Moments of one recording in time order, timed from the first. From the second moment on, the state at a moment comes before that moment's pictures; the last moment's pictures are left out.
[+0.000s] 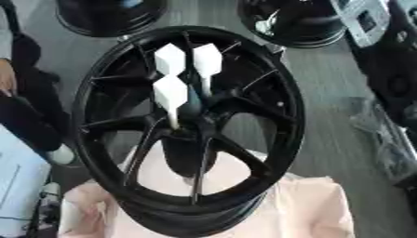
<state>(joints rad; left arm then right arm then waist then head) -0.11 0.36 0.11 -1.75 0.26 0.06 0.32 -1.04 -0.58 0.26 -1.22 0.72 -0.24 0.72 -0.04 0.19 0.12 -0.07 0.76</state>
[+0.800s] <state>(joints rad) -0.11 0.36 0.11 -1.74 0.27 0.06 0.32 -1.01 -0.57 0.30 -1.30 0.61 -0.25 0.77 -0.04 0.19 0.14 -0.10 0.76</state>
